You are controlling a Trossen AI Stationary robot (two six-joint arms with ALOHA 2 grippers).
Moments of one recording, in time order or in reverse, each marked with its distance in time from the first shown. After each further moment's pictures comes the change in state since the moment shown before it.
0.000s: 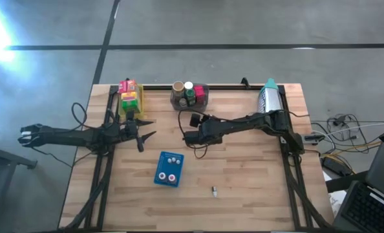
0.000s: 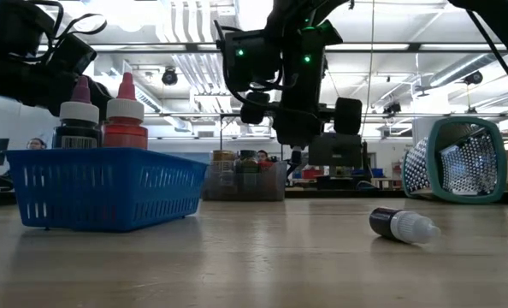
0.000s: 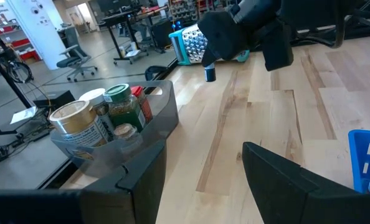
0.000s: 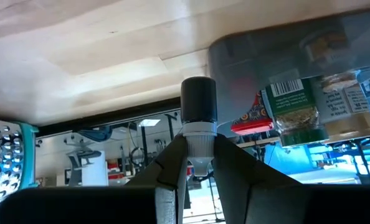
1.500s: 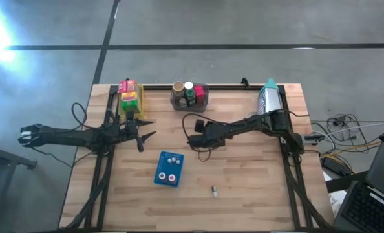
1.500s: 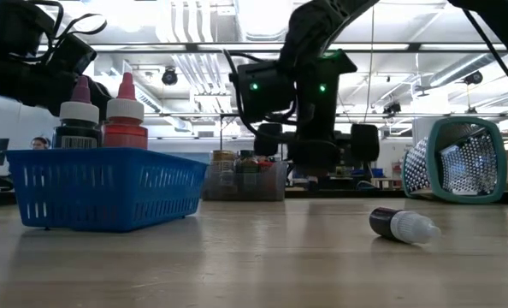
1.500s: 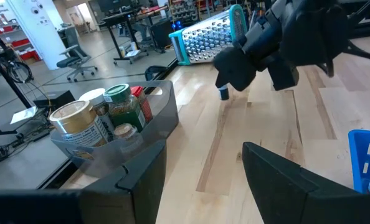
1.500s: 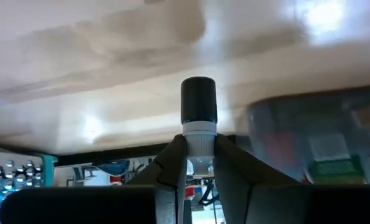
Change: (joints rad) left arm 0.000 0.000 0.000 0.000 0.000 0.000; right arm 0.000 0.000 -0.171 0.131 -0.094 -0.019
